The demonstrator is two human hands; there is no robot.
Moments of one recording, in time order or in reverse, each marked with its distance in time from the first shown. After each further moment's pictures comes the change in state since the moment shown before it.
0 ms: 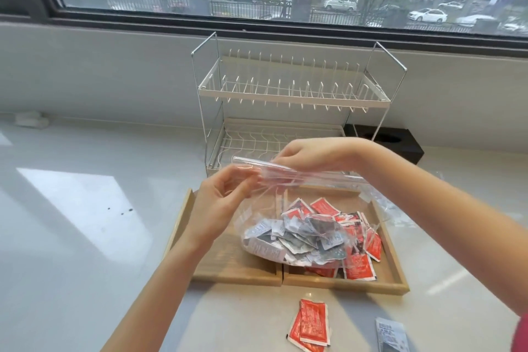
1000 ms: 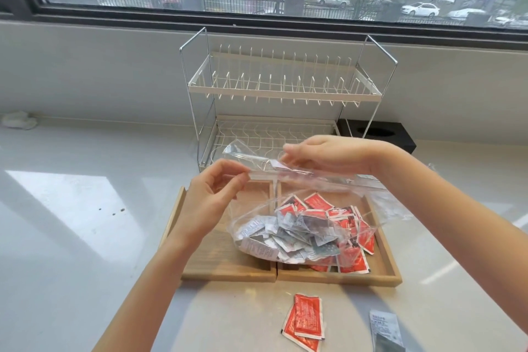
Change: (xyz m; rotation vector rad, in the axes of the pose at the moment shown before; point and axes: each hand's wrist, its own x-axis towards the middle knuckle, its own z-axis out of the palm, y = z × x) left_hand 0.001 0.000 -0.002 0.118 -0.002 -0.028; right_hand -0.026 0.031 0.001 0.302 0.115 0.004
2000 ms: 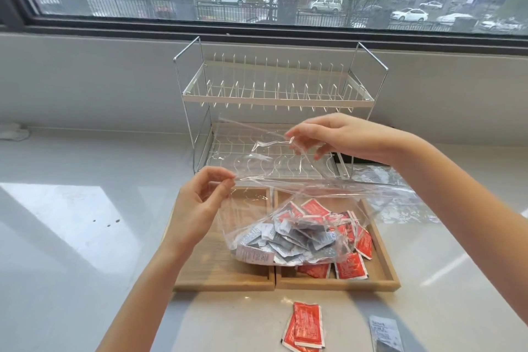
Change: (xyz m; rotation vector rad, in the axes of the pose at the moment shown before) left_hand 0.002 -0.006 -0.008 0.058 0.067 0.024; right_hand -0.020 -0.011 -0.023 -0.006 0.226 -0.134
